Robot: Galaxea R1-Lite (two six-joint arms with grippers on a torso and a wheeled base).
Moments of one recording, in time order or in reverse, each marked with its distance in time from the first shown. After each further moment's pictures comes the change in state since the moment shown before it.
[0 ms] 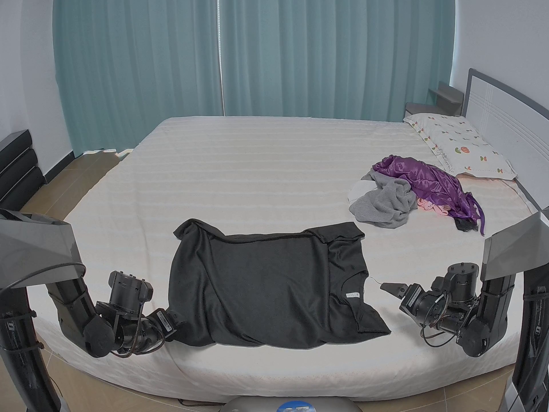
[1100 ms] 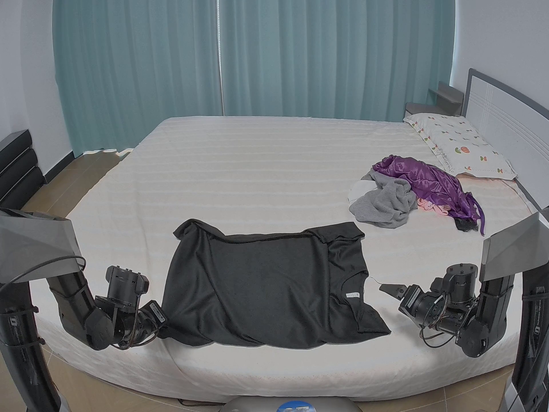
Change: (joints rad) left arm 0.046 0.036 -0.049 0.000 0.081 0.001; right arm 0.003 0.007 -0.002 0.000 0.001 0.001
